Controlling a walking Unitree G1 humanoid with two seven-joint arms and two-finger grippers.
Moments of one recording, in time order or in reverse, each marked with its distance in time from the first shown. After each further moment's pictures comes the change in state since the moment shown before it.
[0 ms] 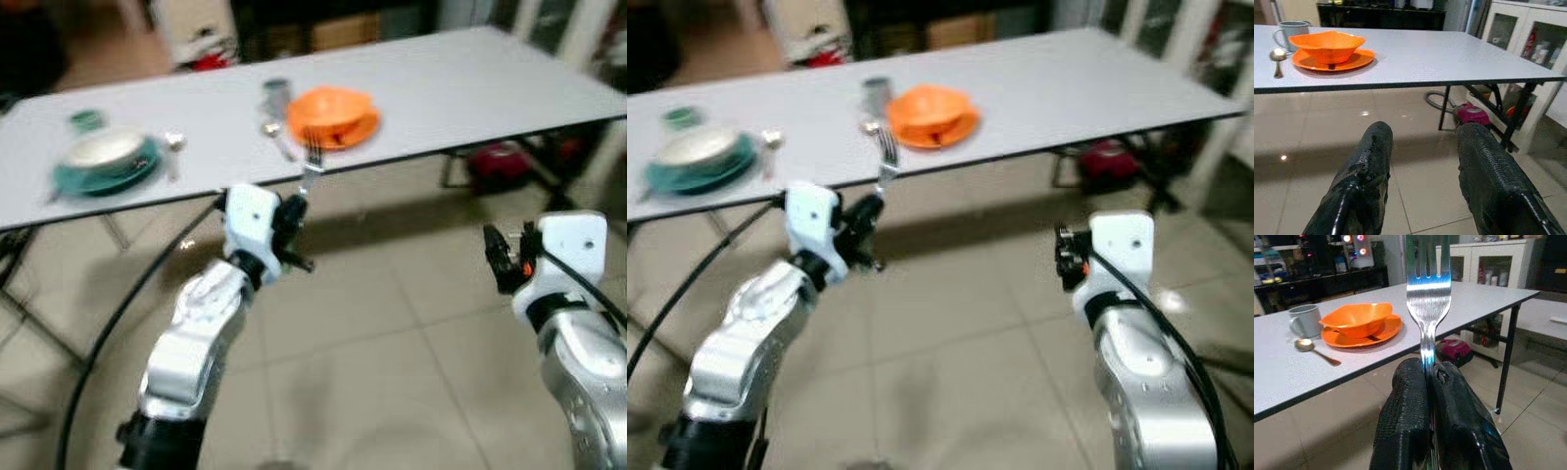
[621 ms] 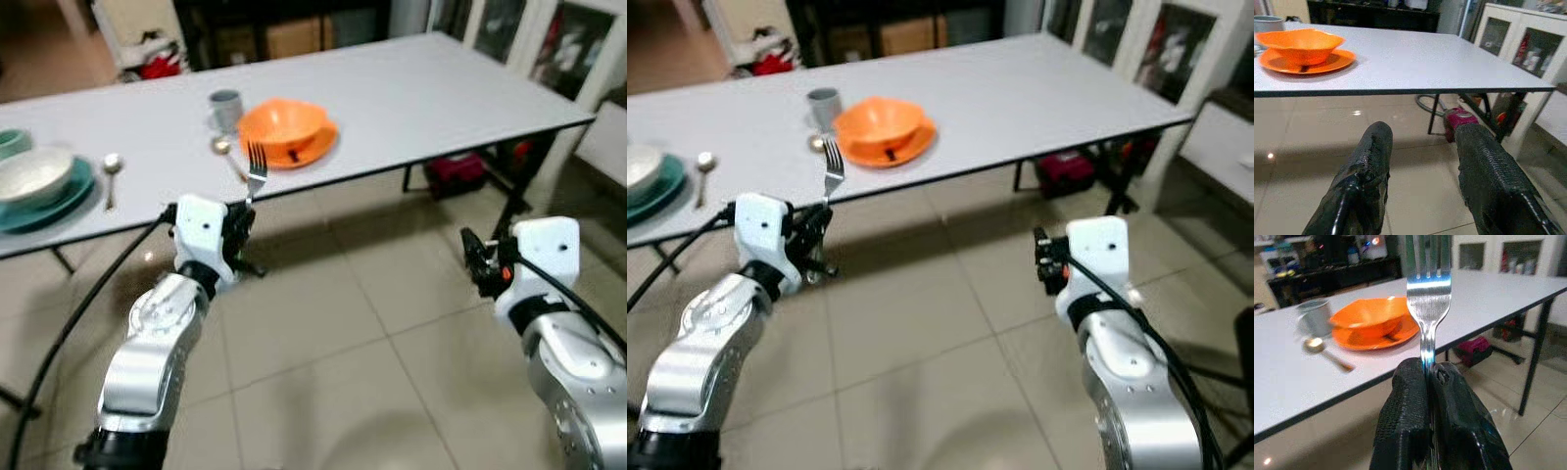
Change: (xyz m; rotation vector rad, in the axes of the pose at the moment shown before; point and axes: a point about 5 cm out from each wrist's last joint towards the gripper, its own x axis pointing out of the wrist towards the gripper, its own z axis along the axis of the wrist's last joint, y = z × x) left arm -0.019 0.033 -0.006 0.044 0.037 0.119; right arm 0.001 0.006 -0.003 -0.037 -0.016 0.049
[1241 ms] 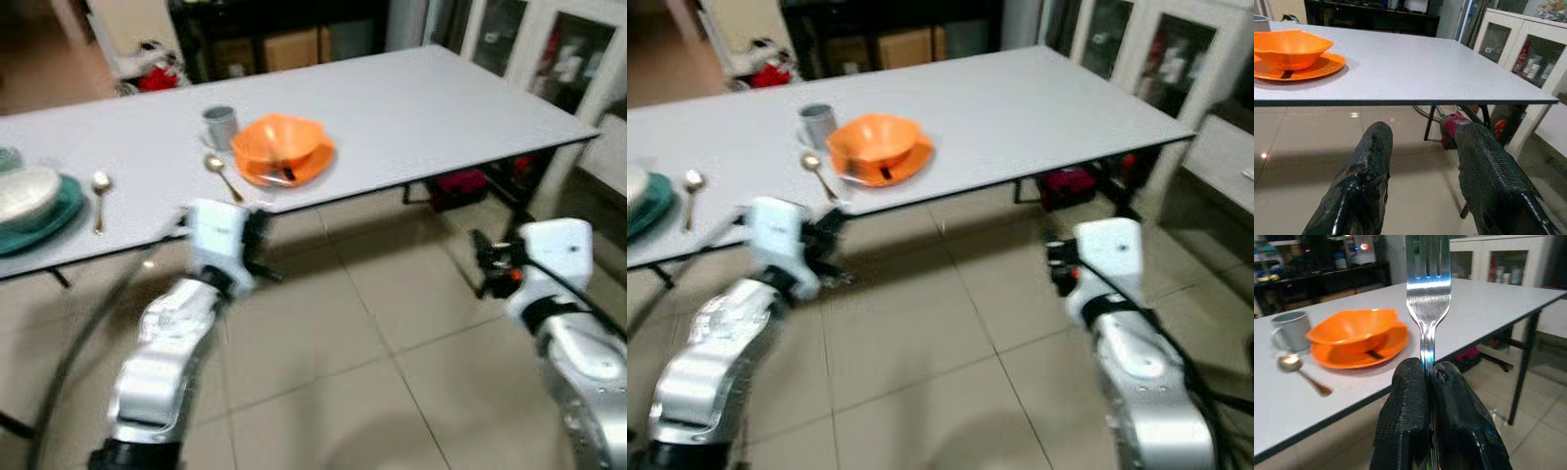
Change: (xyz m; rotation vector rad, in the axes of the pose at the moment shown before) left arm -0.003 -0.021 0.002 -0.021 -0.001 -0.054; right arm 0.000 -0.010 -0.007 -0.033 0.014 0.020
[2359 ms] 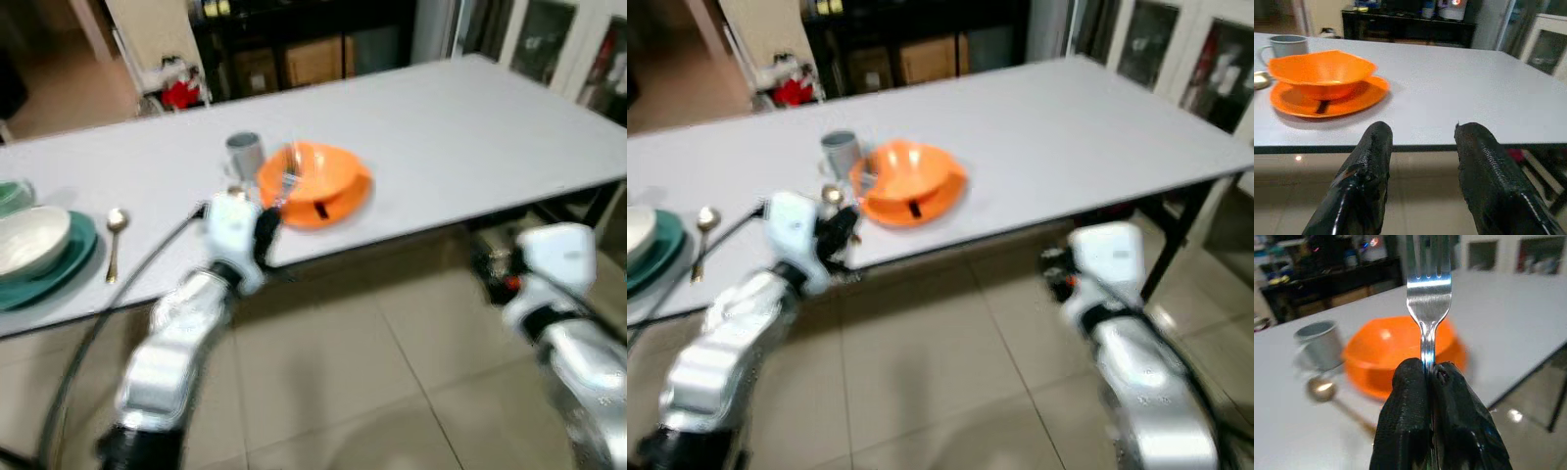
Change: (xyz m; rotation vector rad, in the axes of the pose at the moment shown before) left arm 0.006 0.009 -0.004 0.015 0.020 0.004; right arm -0.005 0.011 0.004 0.018 -0.030 0.088
